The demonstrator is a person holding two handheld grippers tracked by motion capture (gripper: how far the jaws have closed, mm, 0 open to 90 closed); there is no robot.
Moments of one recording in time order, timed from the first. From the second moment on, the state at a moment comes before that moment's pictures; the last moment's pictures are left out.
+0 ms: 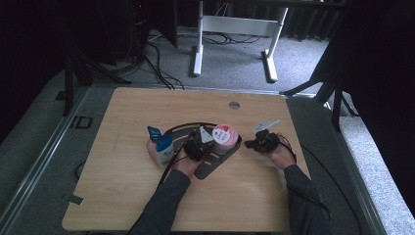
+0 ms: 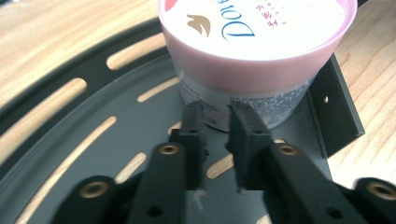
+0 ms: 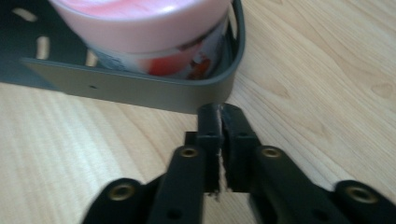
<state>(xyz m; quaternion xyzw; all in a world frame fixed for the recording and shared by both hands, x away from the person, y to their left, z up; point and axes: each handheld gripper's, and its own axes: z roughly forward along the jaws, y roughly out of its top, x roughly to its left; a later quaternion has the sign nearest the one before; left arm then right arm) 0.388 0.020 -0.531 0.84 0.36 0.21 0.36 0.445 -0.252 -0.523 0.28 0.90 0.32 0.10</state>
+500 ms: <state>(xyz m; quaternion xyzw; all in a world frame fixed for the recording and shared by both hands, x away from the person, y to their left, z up) 0.404 0.013 -0.531 0.80 0.43 0.22 0.36 0.460 -0.244 -0.535 0.32 0.89 0.29 0.11</state>
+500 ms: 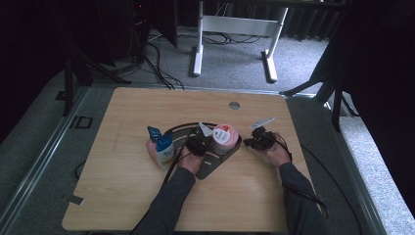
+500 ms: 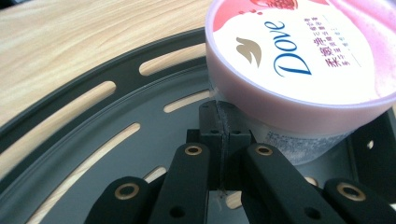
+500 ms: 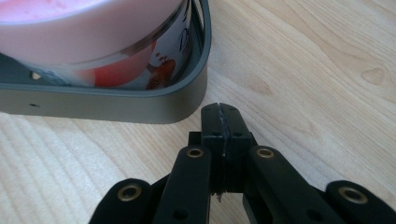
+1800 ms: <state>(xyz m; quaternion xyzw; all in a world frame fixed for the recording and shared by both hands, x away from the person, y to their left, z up) 0.381 0.017 -0.522 0.82 0.38 0.16 0.39 0.414 -0.241 -0.542 0.29 0.89 0.31 0.13</state>
